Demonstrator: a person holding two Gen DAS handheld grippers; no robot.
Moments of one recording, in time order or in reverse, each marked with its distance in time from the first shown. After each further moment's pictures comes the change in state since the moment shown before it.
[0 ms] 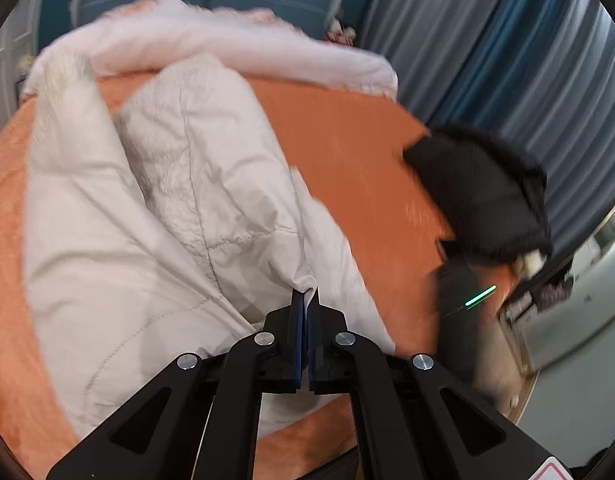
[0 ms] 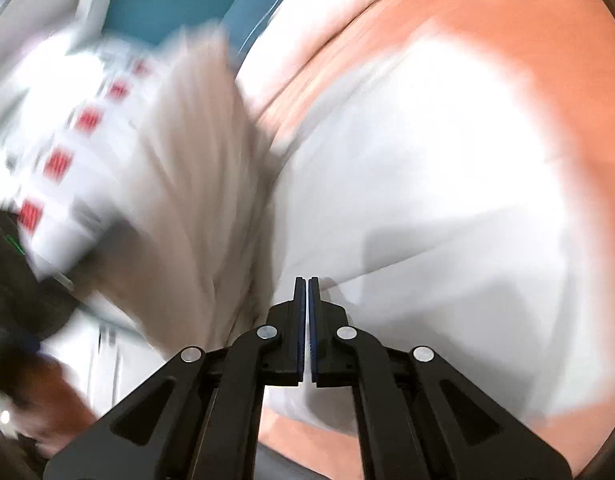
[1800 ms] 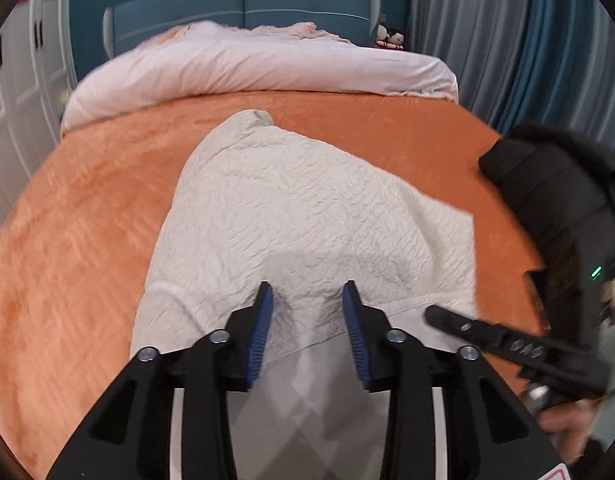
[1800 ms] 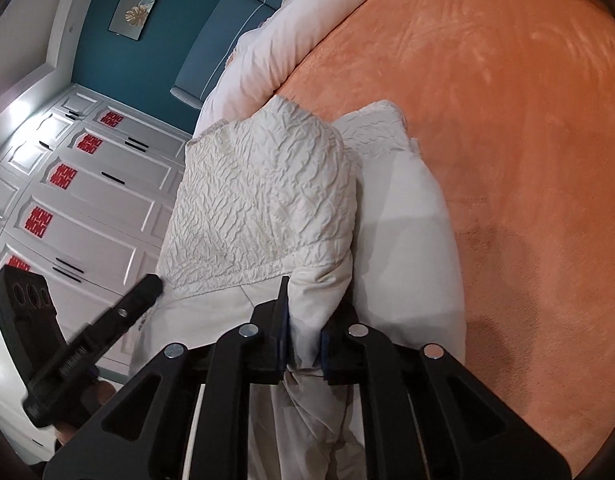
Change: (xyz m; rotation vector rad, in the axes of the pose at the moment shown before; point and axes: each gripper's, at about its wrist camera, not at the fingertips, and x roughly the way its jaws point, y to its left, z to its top) left arm 0.068 0.006 0.032 0.051 -0.088 0.321; right arm -0.023 -0.065 0.078 0.074 -0.059 -0.063
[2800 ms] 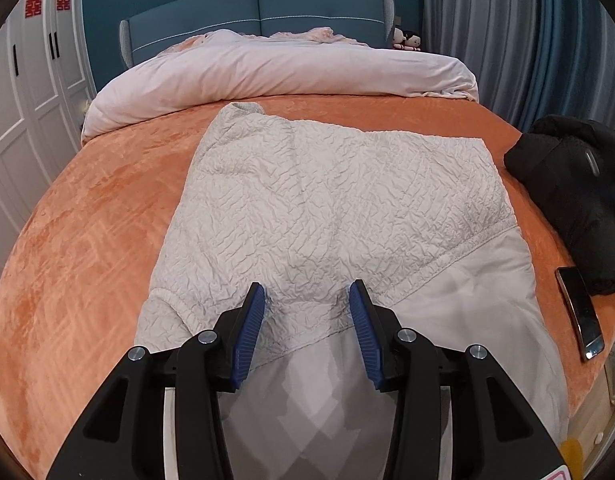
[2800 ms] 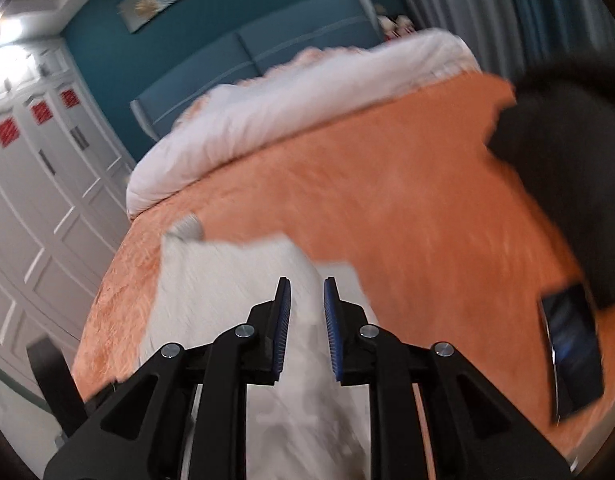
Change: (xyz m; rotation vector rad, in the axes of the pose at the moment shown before) left arm 0.015 0.008 -0.006 -0.020 -0.025 0.072; right arm -0.054 0.119 0.048 -0.331 -0.282 -0.421
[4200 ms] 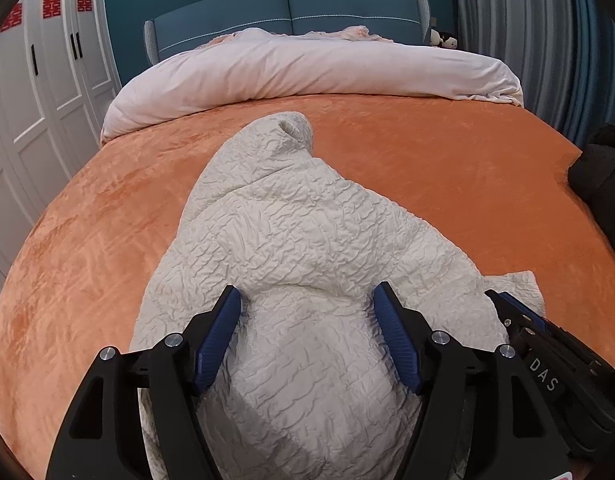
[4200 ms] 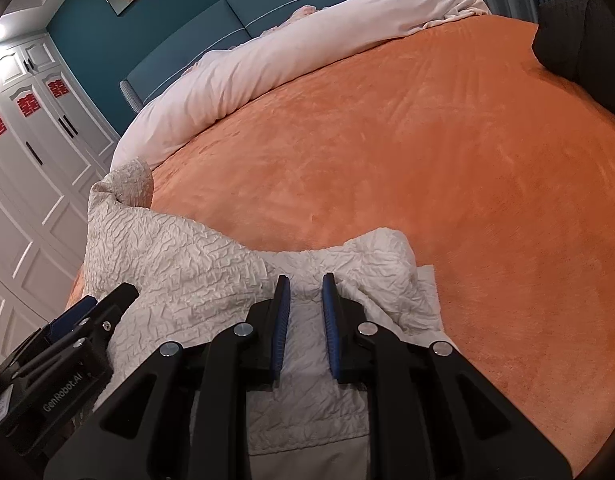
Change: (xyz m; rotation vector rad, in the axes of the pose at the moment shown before) left arm 0.094 0.013 0.026 -0.033 -0.029 0.136; right arm 0.160 -0.035 -0.075 0.080 0.088 0.038
